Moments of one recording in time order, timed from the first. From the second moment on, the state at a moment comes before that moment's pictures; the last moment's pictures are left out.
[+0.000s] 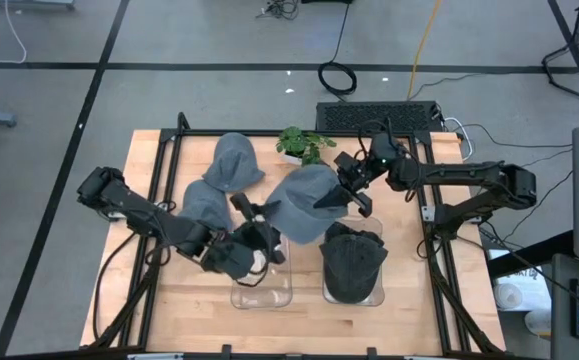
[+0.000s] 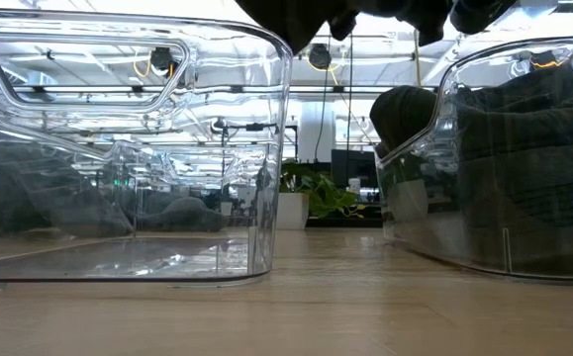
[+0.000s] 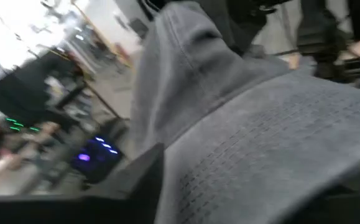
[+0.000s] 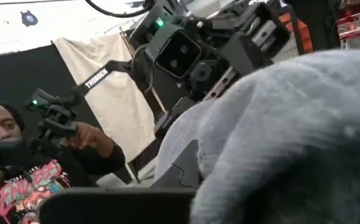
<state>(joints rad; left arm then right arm) -0.46 1.60 1.38 -0.26 -1.13 0.07 -0.26 1.34 0.89 0.61 -0.91 0.48</state>
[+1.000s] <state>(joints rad) -0.46 1.13 1.38 -0.49 -0.39 -0.08 -0.05 1.44 1.25 -0.04 -0.47 -0.01</state>
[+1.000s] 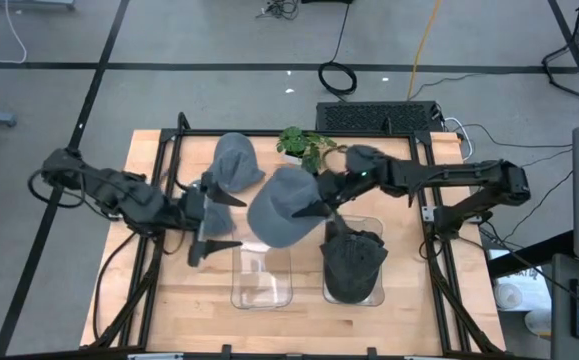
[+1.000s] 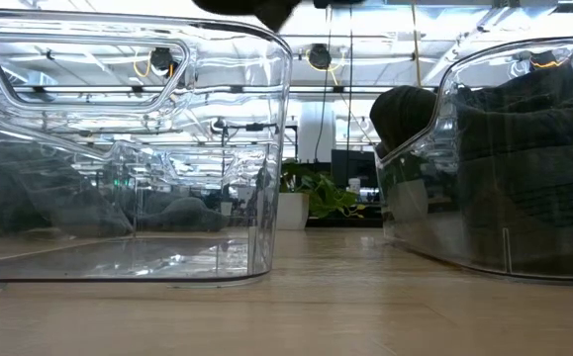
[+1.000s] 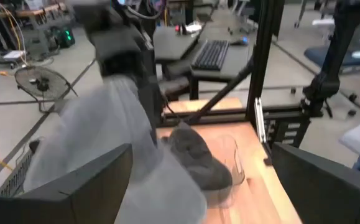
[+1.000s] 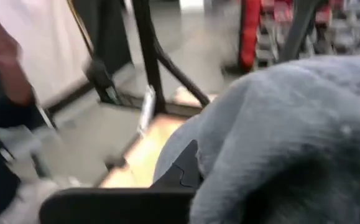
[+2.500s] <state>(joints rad) -0.46 1.11 1.38 -0.45 -0.39 -0.08 0.16 1.98 1.49 -0.13 -0.71 -0.36</state>
